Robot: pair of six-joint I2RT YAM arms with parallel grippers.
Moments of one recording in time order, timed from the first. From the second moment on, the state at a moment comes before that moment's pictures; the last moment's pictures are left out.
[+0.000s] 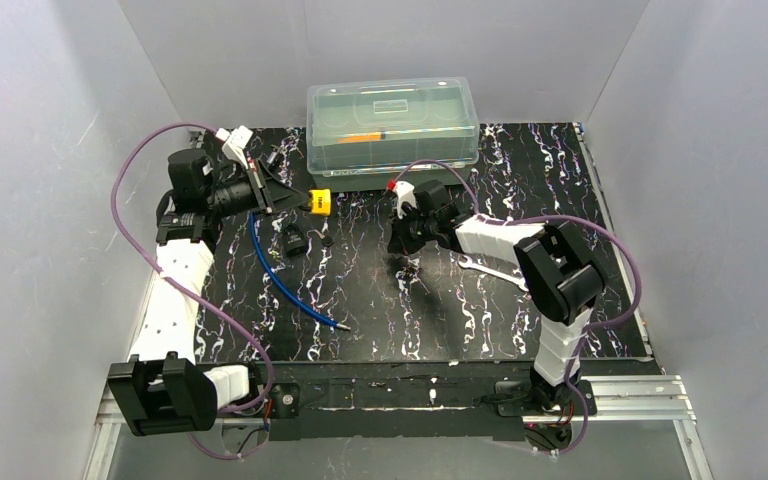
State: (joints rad) left arm 0.07 1.19 1.13 -0.37 1.01 -0.48; right arm 0.64 1.86 1.13 0.00 -0.40 0.07
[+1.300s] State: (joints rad) left arm -0.03 1.13 0.97 -0.13 1.27 -0.83; right arm 0.64 1.44 1.16 -0.21 -0.97 -0.03
